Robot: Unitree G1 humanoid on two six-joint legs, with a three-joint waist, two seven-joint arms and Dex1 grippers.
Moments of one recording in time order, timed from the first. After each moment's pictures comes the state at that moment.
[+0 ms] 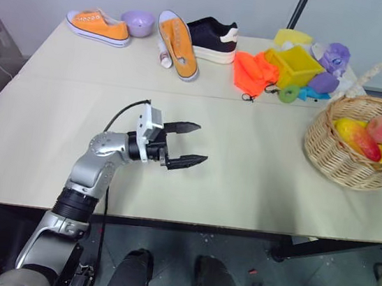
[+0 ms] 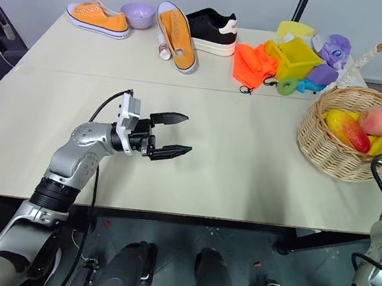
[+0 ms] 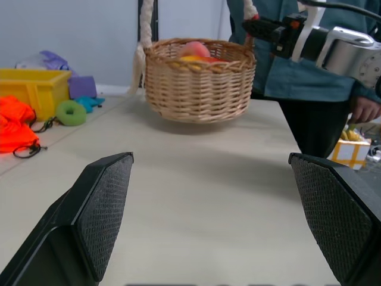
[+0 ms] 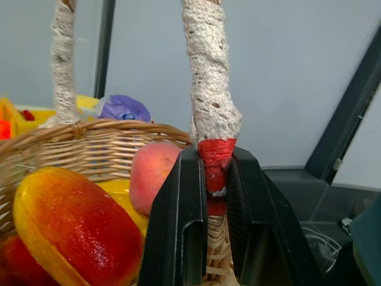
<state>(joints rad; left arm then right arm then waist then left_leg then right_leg) -0.51 0.35 -0.10 0.12 -0.47 0.16 -1.12 -0.07 -0.46 -0.67 -0.23 0.27 0.17 0.07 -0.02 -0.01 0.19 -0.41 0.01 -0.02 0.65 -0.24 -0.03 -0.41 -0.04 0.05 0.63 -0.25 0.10</state>
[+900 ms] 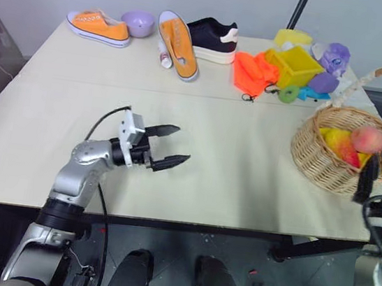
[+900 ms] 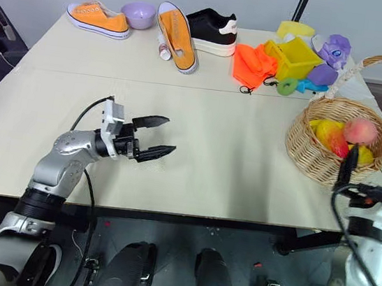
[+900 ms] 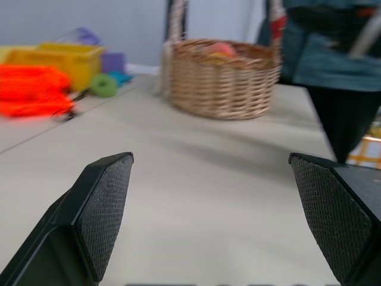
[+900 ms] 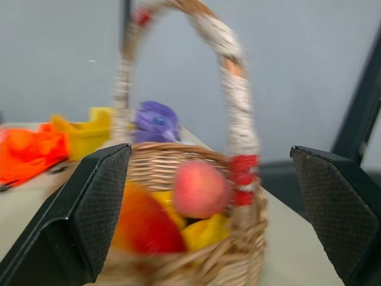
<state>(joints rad) -0.40 0.41 -0.02 0.10 -0.46 0.14 -1.07 0.21 -0.21 -0.52 -0.60 0.27 0.07 0.06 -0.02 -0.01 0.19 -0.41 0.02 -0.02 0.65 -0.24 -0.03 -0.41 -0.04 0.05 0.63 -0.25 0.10</state>
